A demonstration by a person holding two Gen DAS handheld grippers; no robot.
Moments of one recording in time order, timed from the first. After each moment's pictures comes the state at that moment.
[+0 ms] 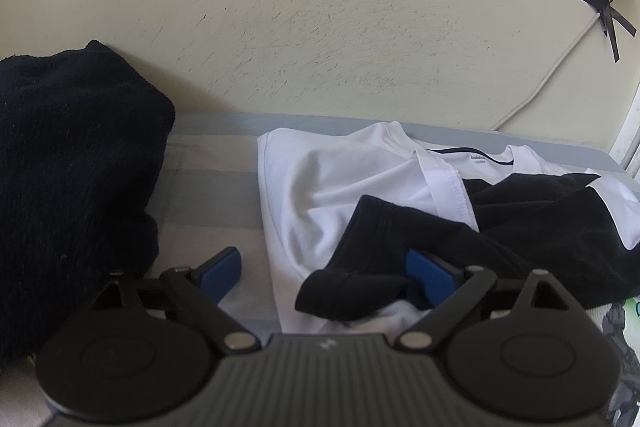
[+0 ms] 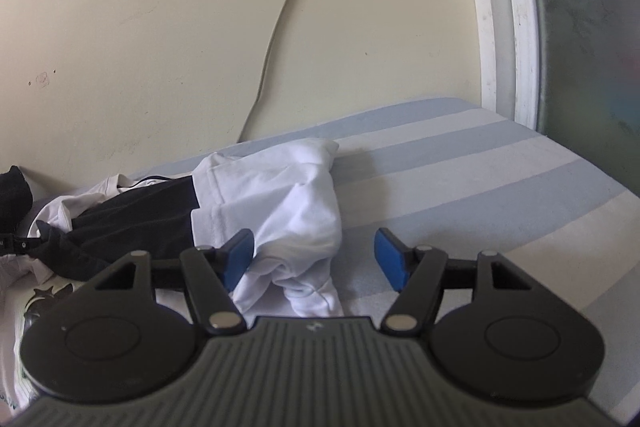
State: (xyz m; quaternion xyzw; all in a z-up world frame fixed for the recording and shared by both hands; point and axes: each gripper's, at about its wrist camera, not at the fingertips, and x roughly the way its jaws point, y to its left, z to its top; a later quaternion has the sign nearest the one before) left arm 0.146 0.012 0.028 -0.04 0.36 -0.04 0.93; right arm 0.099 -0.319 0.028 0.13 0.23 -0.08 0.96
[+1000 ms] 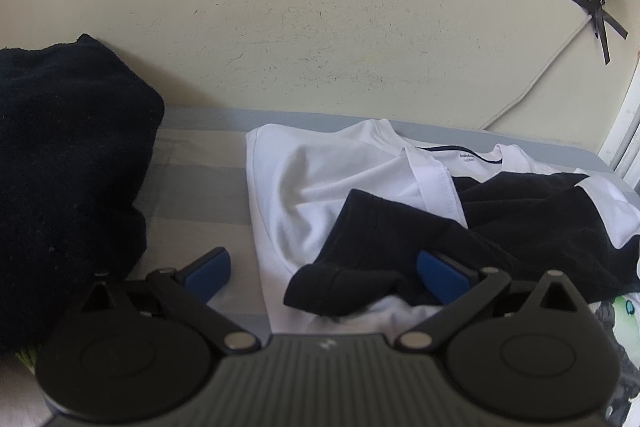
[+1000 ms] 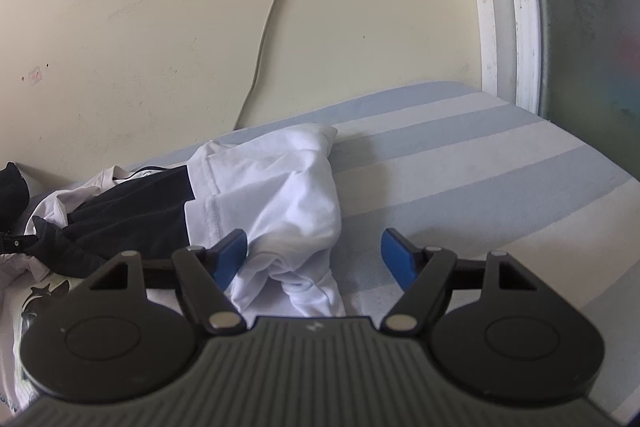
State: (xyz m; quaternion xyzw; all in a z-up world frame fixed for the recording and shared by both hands) left arm 0.145 0.012 0.025 -0.05 0.36 -0.06 0.93; right arm 0.108 -0.319 0.022 0.14 0.25 -0.08 0.95
